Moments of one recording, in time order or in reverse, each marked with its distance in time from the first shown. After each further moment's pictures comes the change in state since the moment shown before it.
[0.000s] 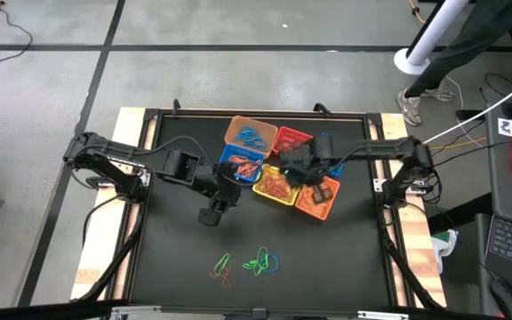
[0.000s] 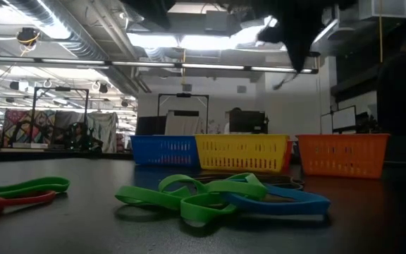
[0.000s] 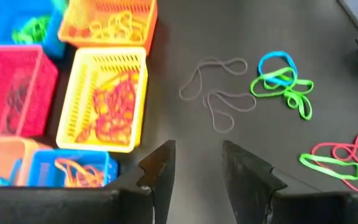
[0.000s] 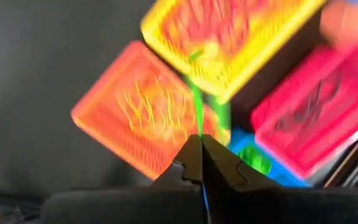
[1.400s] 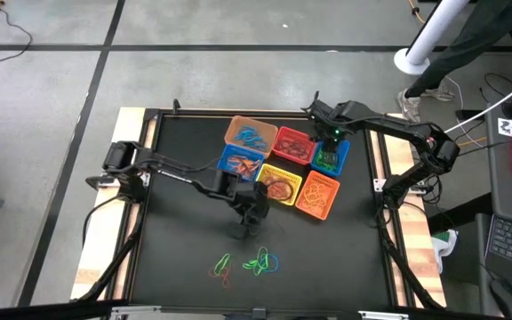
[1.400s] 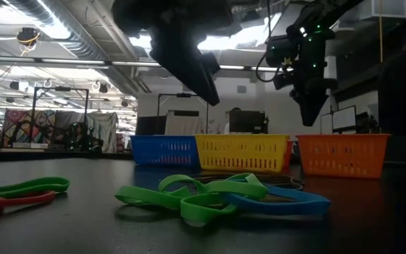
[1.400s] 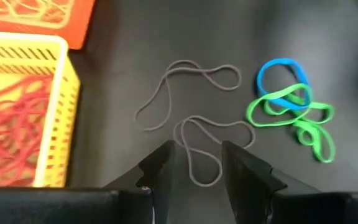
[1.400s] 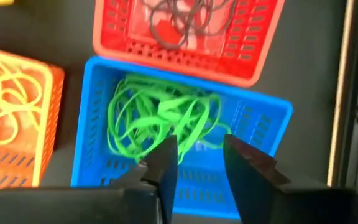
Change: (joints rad) left arm 0.030 0.367 0.000 0.299 0.183 -0.044; right arm -0.618 -0.227 -0.558 0.443 -0.012 -0.126
